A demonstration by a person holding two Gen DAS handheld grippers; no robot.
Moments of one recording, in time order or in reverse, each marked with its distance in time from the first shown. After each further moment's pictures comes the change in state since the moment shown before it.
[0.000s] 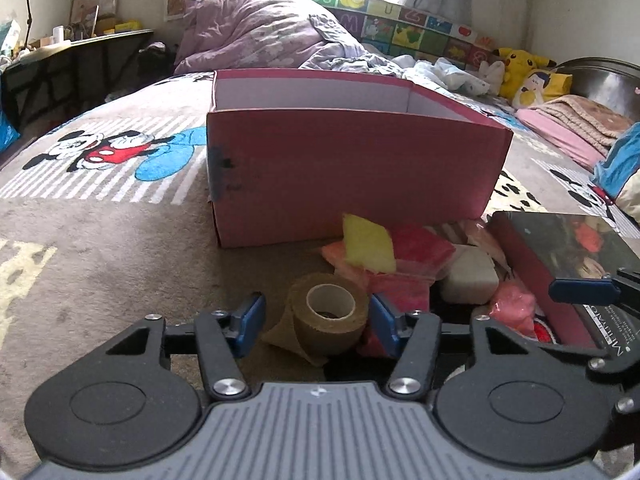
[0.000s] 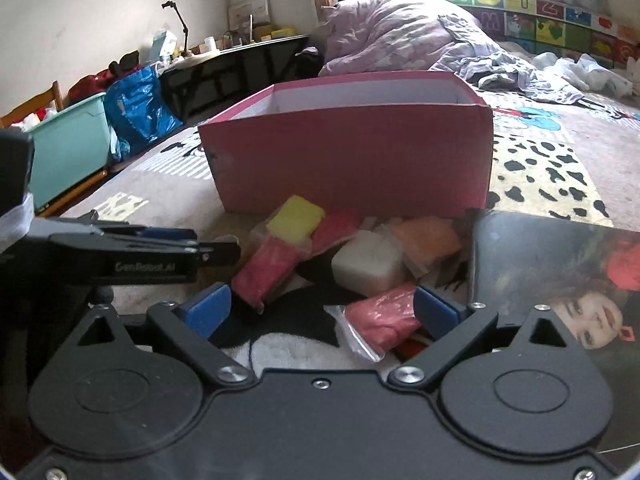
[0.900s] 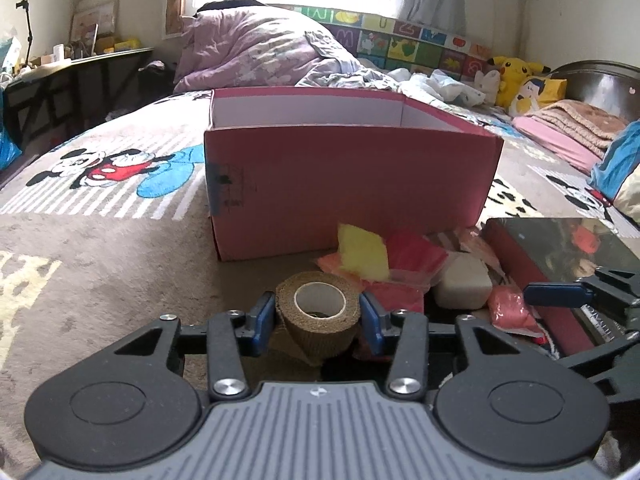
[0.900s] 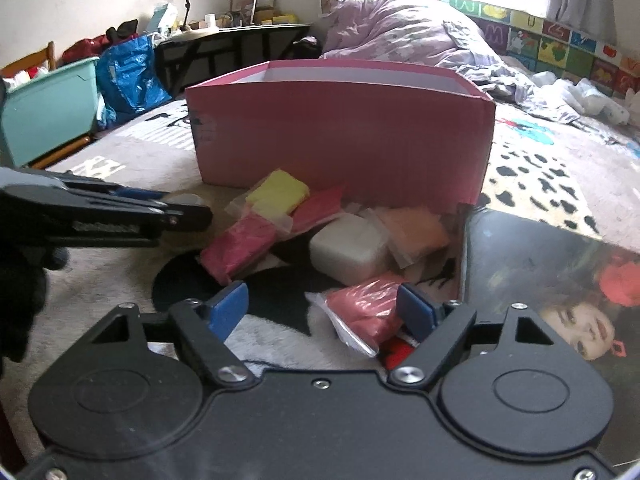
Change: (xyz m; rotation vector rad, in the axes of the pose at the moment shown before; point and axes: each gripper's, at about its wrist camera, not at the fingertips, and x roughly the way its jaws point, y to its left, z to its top) left arm -0.012 -0.004 -0.001 0.017 -0.058 0.005; right arm 0.019 0.004 -0.009 -0.132 0.021 -0.104
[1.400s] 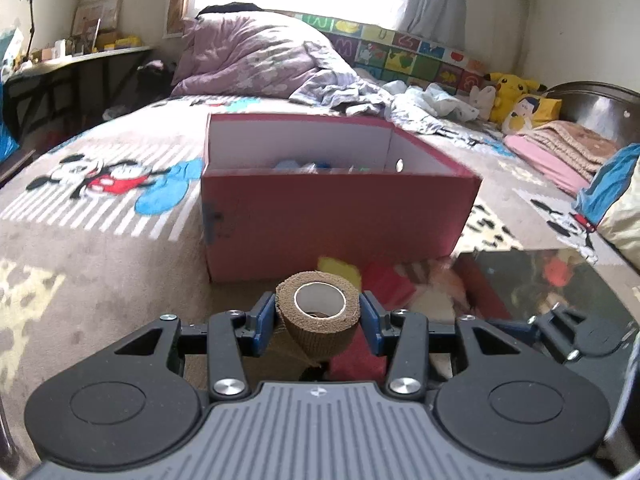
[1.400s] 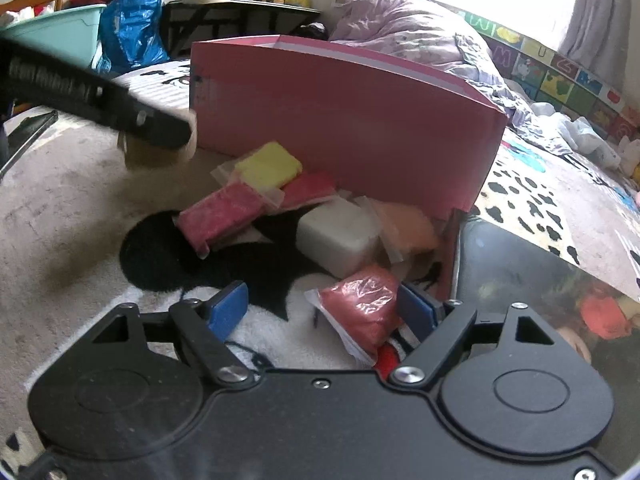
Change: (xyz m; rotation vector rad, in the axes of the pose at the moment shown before) left arm -0.025 -0.008 0.031 -0.027 -0.012 -0.032; right arm 0.008 0.009 -0.004 -0.140 0.037 -0.068
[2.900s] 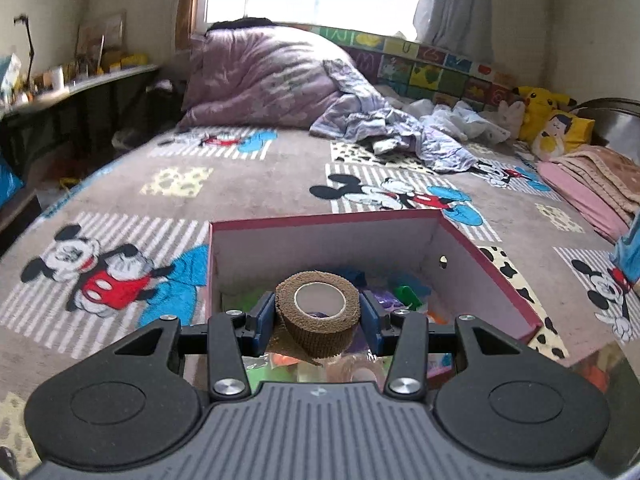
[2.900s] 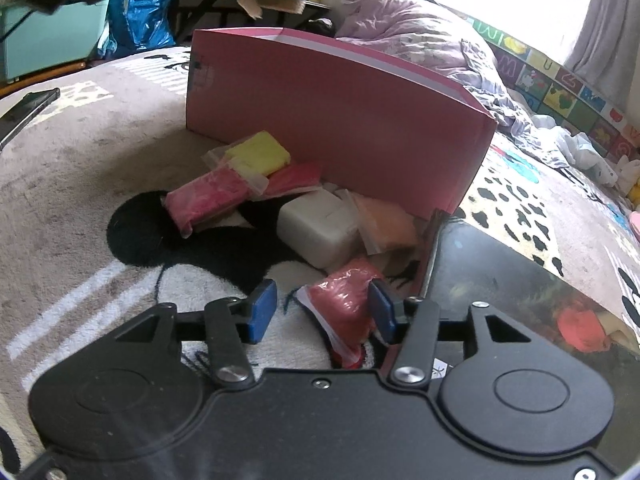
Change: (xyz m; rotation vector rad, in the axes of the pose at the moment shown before) left arm 0.079 0.019 0.138 -0.022 0.018 0.064; right arm -0.007 -0.008 -0.003 -0.073 0.014 -0.020
